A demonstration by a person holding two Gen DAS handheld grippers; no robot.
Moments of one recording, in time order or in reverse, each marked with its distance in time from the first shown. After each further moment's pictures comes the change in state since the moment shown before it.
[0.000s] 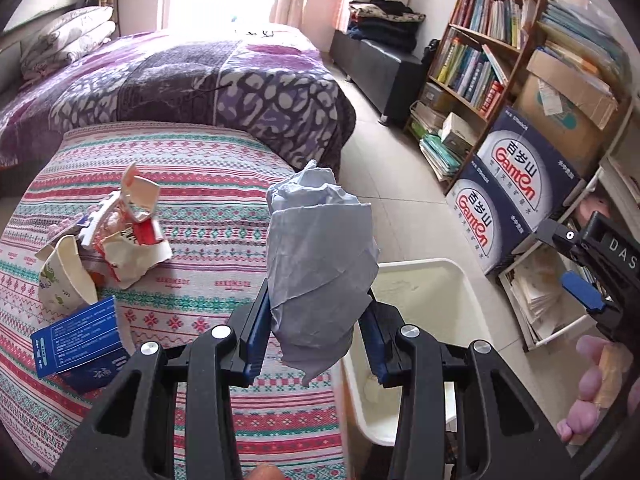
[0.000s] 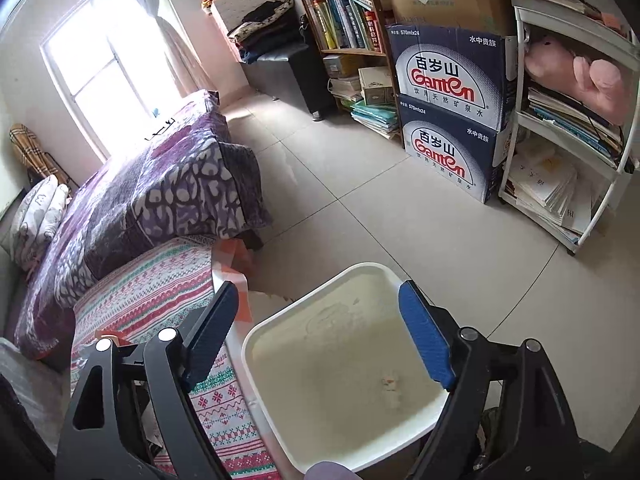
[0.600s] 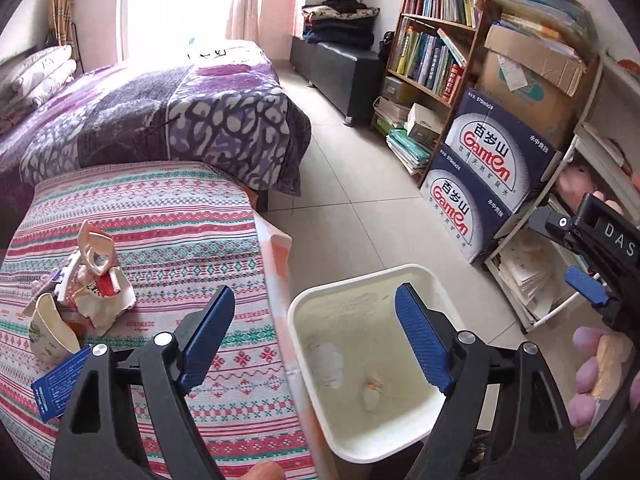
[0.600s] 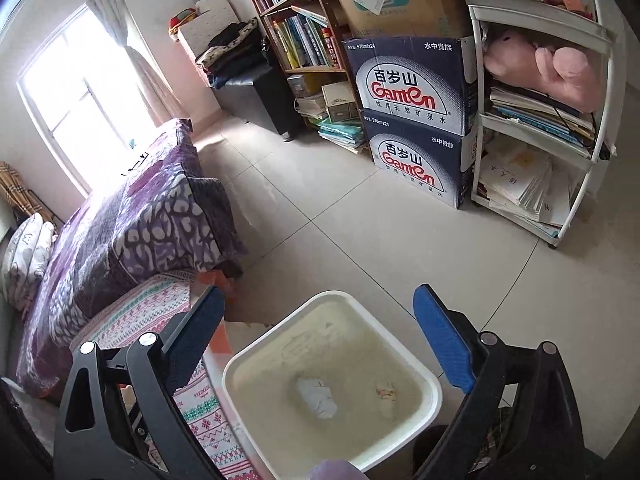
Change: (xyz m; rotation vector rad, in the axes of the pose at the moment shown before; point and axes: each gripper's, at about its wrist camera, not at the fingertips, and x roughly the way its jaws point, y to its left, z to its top) left arm 0.004 -0.043 0.013 0.141 -0.038 -0.018; right arm -0.006 -0.030 0.018 0.079 -0.053 -0.063
